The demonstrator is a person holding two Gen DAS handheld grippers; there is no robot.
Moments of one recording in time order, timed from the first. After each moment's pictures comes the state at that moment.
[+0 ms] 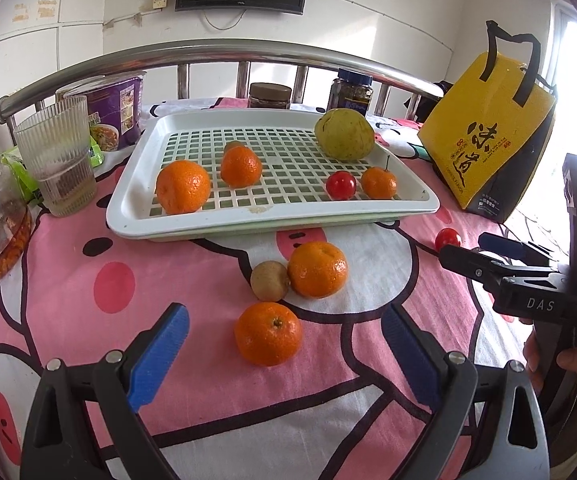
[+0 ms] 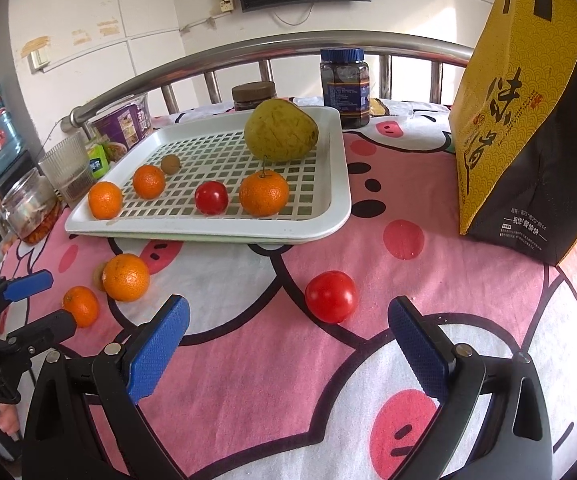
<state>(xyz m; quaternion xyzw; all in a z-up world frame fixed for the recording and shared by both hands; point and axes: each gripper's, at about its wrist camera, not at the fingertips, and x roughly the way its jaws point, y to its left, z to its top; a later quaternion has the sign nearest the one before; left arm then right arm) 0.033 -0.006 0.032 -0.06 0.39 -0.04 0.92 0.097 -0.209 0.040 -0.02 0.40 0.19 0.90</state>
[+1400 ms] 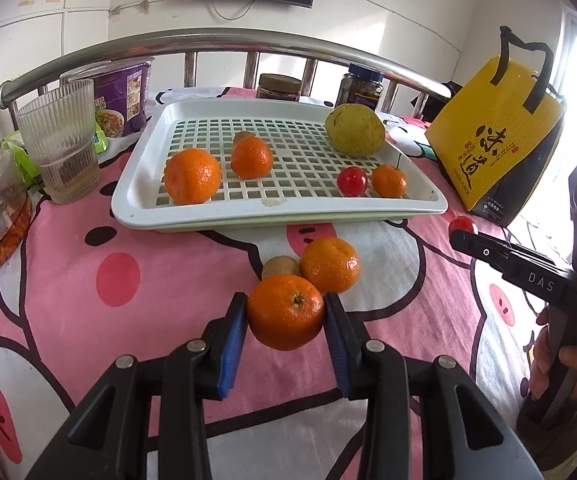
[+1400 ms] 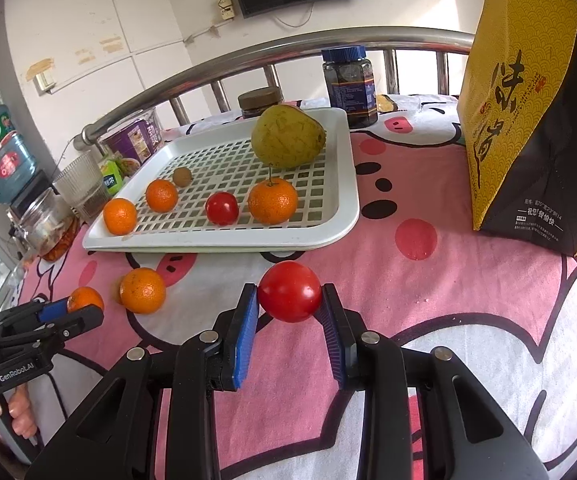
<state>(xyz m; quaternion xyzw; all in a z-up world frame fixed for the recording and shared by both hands) 0.037 0.005 0.031 -0.08 0.40 -0.04 0.91 0.099 -0.215 0.044 0.03 0.39 0.22 0.89</state>
